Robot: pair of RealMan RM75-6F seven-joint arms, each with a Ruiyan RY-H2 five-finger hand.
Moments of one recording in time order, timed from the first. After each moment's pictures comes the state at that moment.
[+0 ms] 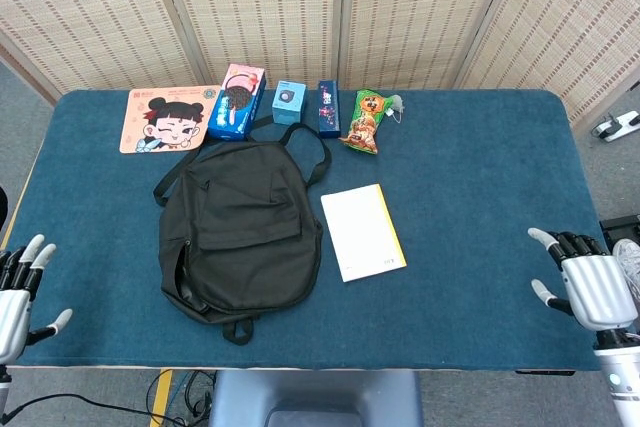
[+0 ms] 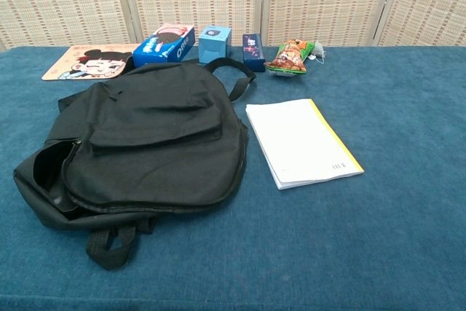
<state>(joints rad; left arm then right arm) -0.06 -1.10 -0.05 -1.63 1.49 1.52 0.09 0.13 -1.03 0.07 -1.69 -1.52 1.42 -0.12</state>
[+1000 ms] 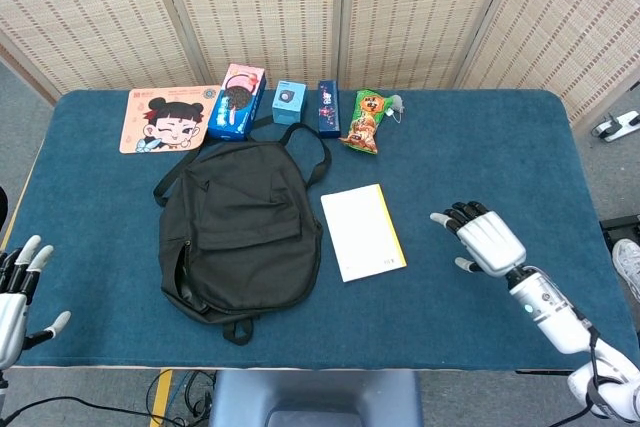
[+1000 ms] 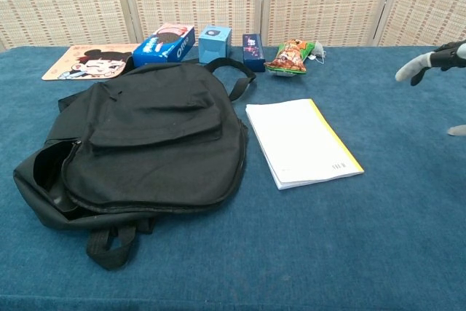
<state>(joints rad) -0.05 -1.08 -0.04 -1.67 1.51 1.56 0.11 0.49 -1.28 0.07 -1.27 -1.70 1.12 0.01</state>
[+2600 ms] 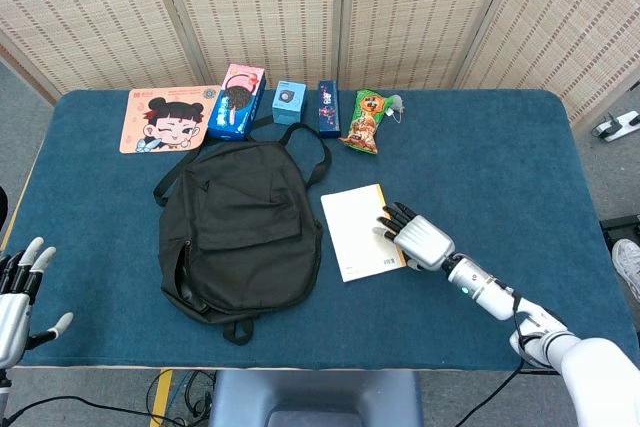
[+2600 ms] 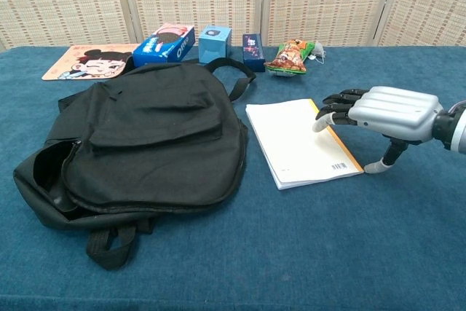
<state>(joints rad) -0.05 -1.09 -0.04 -1.67 1.49 1.53 0.10 0.72 -1.69 -0.10 -0.68 -1.80 1.10 0.24</state>
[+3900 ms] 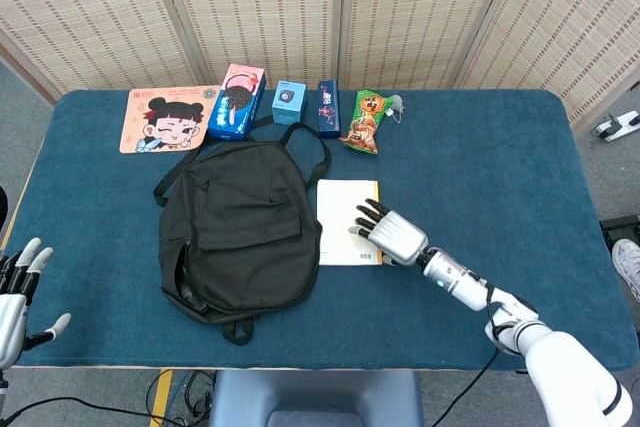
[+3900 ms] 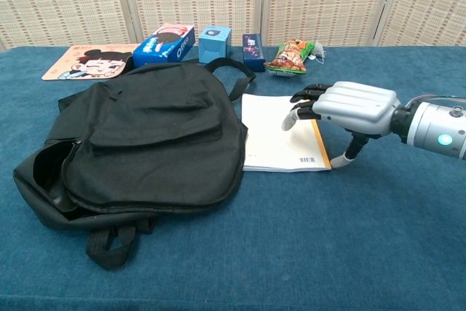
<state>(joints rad) -0.04 -1.08 -0.04 -1.66 1.49 1.53 0.08 0.80 -1.81 -0.12 -0.55 -1.78 1.14 0.33</state>
